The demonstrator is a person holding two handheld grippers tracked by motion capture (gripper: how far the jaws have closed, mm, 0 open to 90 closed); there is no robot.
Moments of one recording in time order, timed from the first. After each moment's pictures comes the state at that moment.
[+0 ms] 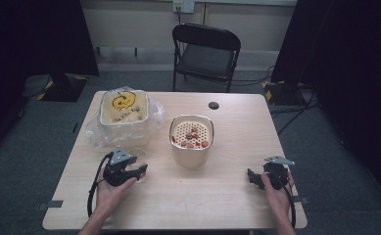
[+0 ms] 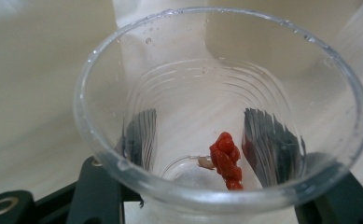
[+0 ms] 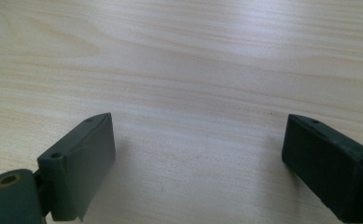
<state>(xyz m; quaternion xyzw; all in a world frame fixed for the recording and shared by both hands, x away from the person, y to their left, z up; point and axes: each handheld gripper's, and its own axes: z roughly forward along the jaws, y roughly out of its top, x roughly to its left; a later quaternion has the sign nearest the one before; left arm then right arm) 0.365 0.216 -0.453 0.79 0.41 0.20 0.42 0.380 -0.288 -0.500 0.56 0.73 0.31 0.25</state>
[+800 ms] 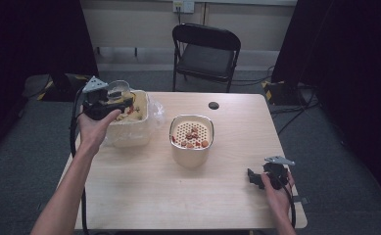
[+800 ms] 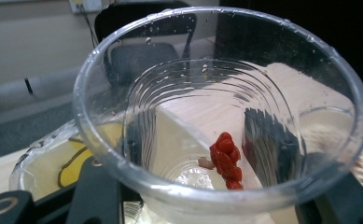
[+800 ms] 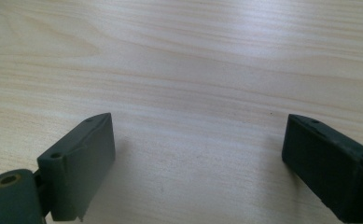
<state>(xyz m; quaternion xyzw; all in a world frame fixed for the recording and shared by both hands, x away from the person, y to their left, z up) 0.476 0.256 -0.314 0.72 0.42 0.25 0.49 0.380 -0.288 -0.500 0.56 0.73 0.31 0.25</state>
